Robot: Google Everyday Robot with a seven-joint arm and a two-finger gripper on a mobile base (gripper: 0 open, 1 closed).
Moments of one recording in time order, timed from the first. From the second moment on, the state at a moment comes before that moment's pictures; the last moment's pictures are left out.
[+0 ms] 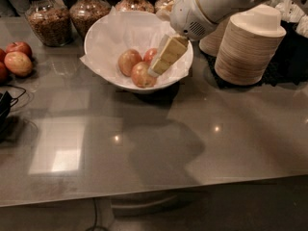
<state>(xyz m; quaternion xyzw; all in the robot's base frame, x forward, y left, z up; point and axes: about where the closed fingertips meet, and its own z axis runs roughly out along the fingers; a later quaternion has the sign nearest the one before) 0.585 -0.020 0.980 -0.65 0.65 0.10 0.38</state>
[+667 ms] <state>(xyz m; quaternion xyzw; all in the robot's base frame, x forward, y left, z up) 0.597 0.000 0.969 -0.66 0.64 0.11 0.38</state>
